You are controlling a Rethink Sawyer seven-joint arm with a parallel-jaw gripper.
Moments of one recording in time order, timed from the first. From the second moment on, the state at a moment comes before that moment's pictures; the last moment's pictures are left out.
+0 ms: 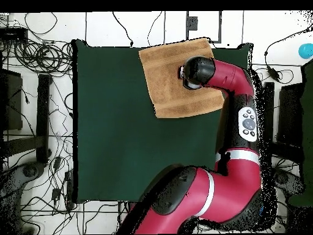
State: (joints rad) arm -0.37 -0.09 0.21 0.71 -0.23 0.87 1.57
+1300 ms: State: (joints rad) arm -0.39 -0.08 0.21 0.74 -0.08 0.87 1.57
